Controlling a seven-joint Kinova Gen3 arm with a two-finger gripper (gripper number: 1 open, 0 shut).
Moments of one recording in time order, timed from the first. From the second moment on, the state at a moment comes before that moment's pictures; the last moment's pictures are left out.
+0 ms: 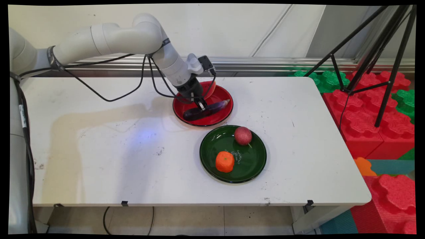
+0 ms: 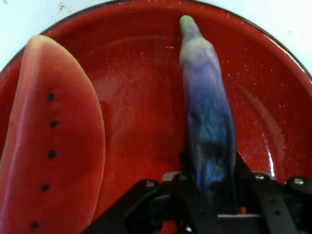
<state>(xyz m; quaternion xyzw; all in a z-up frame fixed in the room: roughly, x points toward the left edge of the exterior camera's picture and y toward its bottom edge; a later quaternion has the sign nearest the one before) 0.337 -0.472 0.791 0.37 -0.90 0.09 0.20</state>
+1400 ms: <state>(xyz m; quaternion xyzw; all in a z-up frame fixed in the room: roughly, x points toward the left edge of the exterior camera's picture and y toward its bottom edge) 0.369 -0.430 0.869 0.35 -0.89 0.14 0.26</state>
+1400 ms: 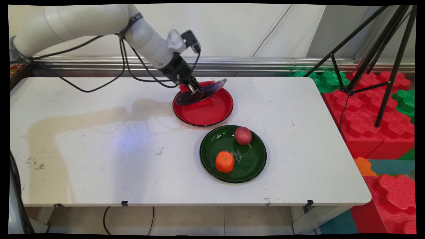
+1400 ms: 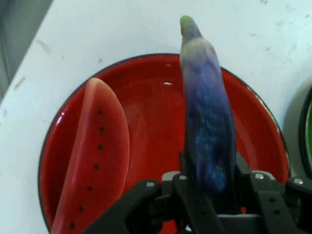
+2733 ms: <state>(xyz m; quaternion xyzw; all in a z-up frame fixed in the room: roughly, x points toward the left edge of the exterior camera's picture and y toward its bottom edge) 0.464 -0.320 0.914 0.39 -0.88 0.12 0.25</state>
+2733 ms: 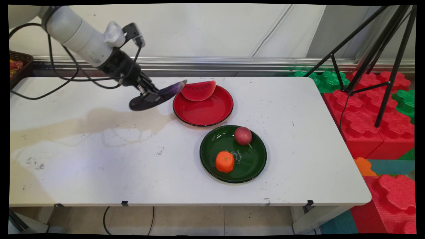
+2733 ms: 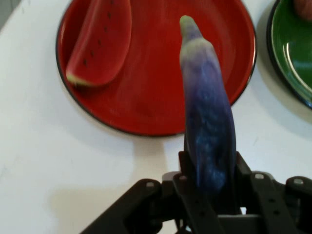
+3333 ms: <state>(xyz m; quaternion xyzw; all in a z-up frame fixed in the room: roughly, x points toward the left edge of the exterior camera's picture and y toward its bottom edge) 0.472 -0.302 0.873 0.45 -0.86 0.08 0.22</state>
